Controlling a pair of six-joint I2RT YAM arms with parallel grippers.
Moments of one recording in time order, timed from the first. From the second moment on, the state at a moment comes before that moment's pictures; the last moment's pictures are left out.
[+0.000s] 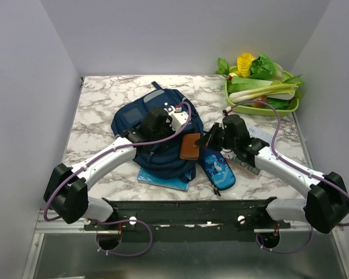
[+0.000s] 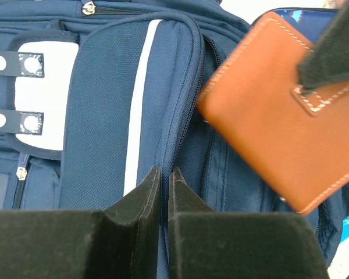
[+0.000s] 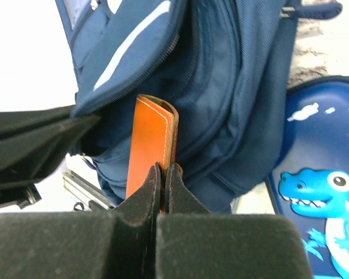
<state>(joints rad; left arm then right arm) -0.67 1.38 1.02 -0.29 0.09 0.26 0.60 1.24 0.79 -0.14 -0.15 0.90</state>
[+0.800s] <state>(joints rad) -0.66 1.38 1.16 -0.41 0.24 0.14 0.70 1.49 0.92 0.07 0.08 1.14</state>
